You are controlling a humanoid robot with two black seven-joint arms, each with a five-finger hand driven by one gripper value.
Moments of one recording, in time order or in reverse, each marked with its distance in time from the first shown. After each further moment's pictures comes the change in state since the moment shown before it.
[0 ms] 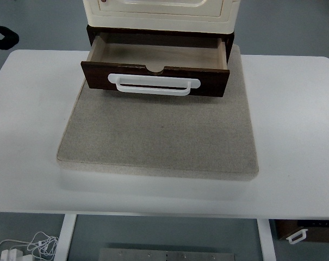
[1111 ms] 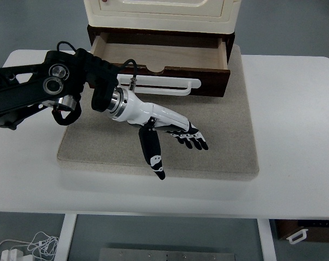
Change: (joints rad) left arm -0.086 -0.189 0.449 -0.031 0.351 -0.304 0.437; right arm 0.000 0.000 0.000 0.000 0.000 0.000 0.000
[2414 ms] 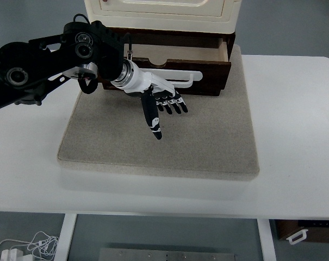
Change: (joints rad) left arm -0.079 -0.158 0.000 0.369 0.000 0.000 0.171; right arm 0.000 0.000 0.000 0.000 0.000 0.000 0.000
